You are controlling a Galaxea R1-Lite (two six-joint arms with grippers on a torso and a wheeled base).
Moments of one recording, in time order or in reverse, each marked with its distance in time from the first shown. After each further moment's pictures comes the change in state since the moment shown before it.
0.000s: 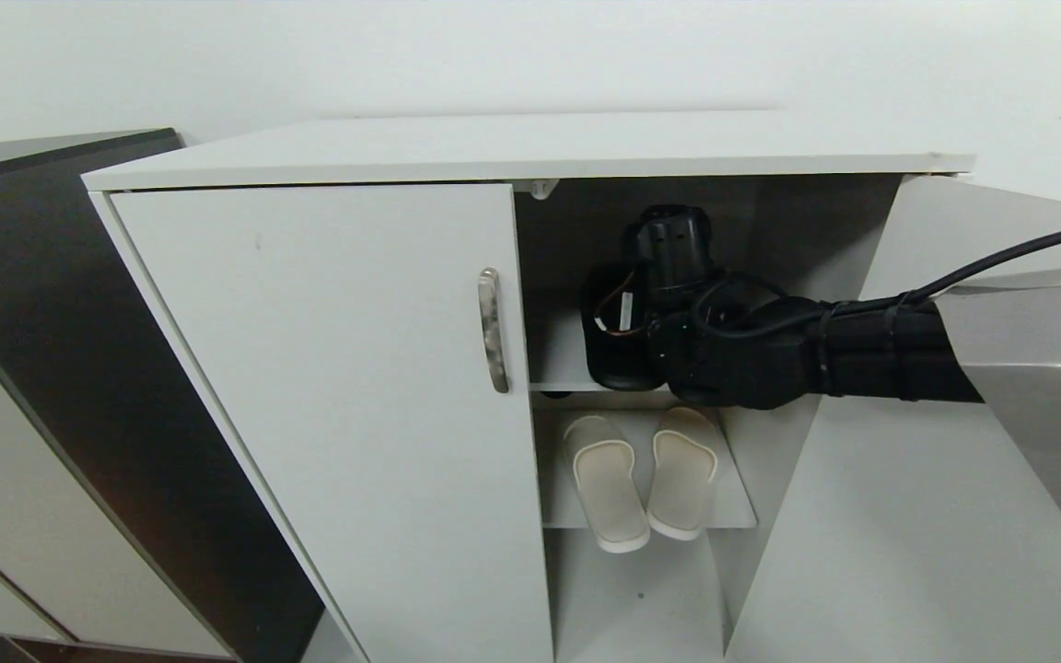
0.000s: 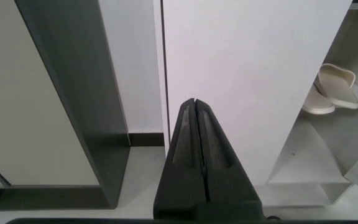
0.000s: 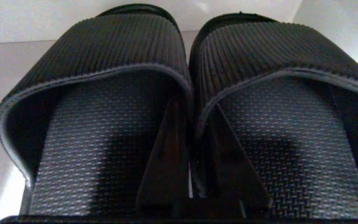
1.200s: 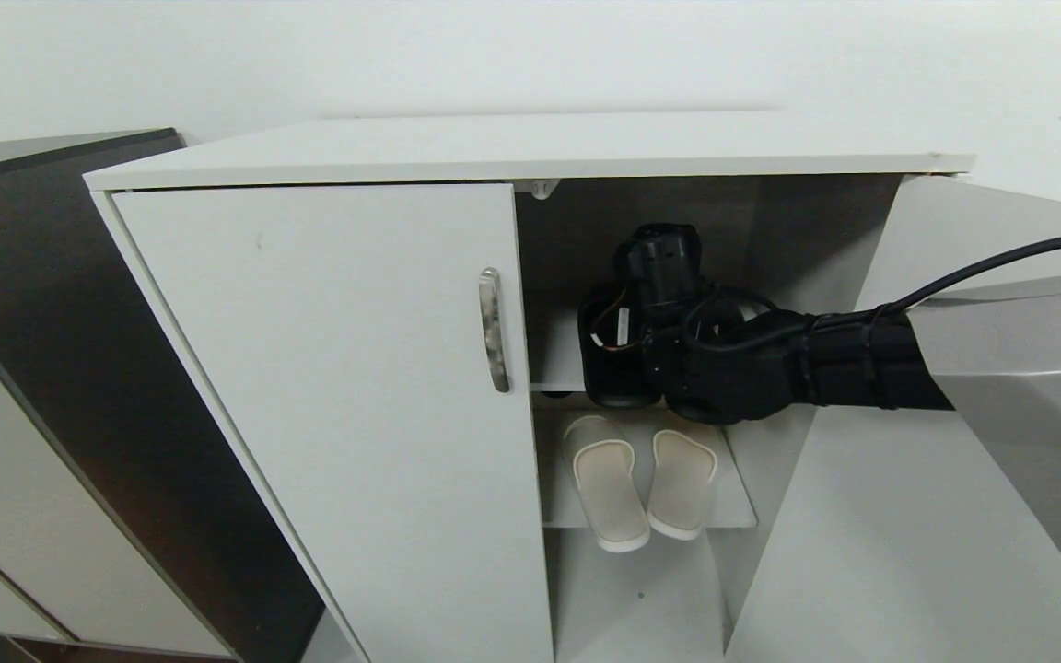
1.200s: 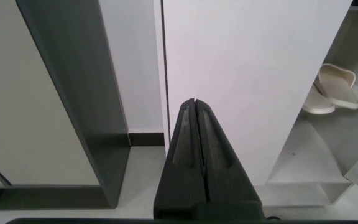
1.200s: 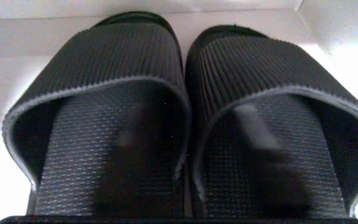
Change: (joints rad) left arm 0.000 0.000 0.000 0.000 0.001 0.000; right arm -0.004 0.028 0.009 0.007 0.000 0.002
